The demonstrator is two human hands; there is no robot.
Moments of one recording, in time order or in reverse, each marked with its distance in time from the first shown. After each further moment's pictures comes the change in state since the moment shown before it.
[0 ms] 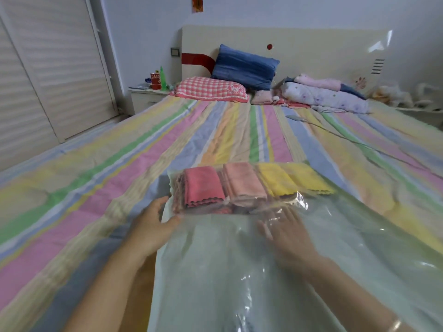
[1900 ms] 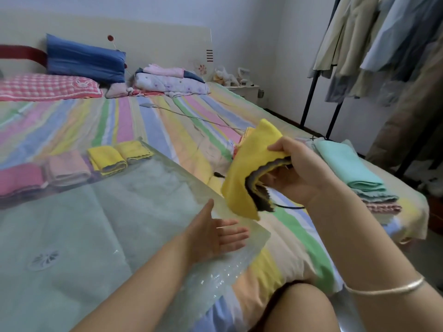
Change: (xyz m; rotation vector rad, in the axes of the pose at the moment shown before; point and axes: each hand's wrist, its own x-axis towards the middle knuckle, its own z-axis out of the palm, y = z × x) left_hand -0.294 0.149 0.315 -0.687 -1.152 -0.685; right_hand -0.333 0.130 -0.294 1.681 0.507 0.743
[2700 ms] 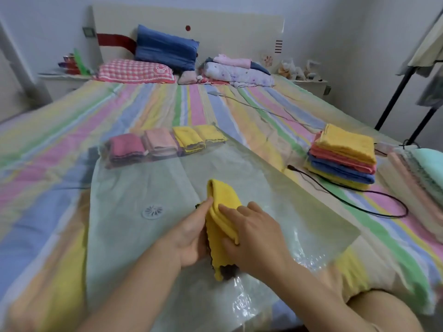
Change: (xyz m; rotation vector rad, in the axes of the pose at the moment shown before) left_hand -0.142 0.010 -0.121 0.146 0.331 0.196; right_hand -0.041 0.200 0.108 -1.681 -0.312 -0.883
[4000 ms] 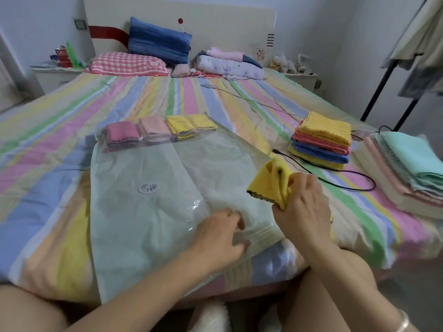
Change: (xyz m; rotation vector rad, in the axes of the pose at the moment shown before) left_hand -0.038 -0.073 0.052 1.526 0.244 0.726; right_hand -0.063 0.068 -0.033 -0.102 0.277 0.443
